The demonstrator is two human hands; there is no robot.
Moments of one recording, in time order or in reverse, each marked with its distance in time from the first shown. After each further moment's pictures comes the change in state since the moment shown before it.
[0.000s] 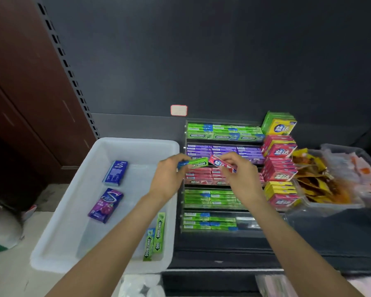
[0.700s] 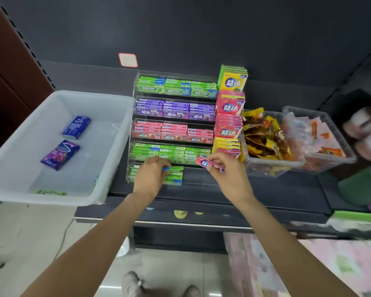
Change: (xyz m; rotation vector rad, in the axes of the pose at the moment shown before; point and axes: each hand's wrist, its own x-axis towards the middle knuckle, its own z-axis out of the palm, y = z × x) left_hand -0.093 0.035 0.140 0.392 -0.052 -0.111; right_hand -0.081 0.120 -0.086 0.016 -0.173 0.005
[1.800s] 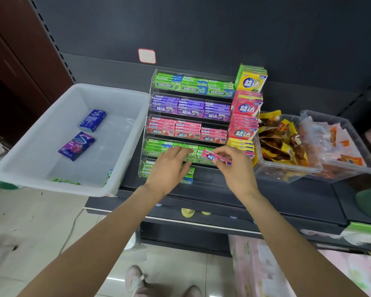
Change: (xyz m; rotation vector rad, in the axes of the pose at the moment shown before) left_hand 0.001 0.011 -0.009 0.009 0.075 0.293; right_hand 0.018 -0.003 0.014 -0.031 0.039 -0.061
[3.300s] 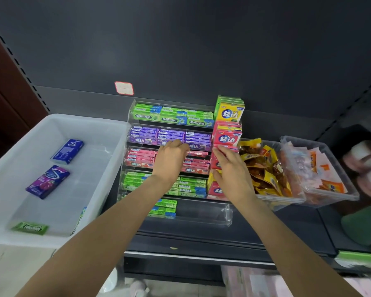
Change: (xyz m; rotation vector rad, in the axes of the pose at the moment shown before) left_hand 0.121 0.018 0.004 0.065 0.097 -0.093; right_hand 0.067 0.021 -0.037 -0.613 -0.059 -0.088
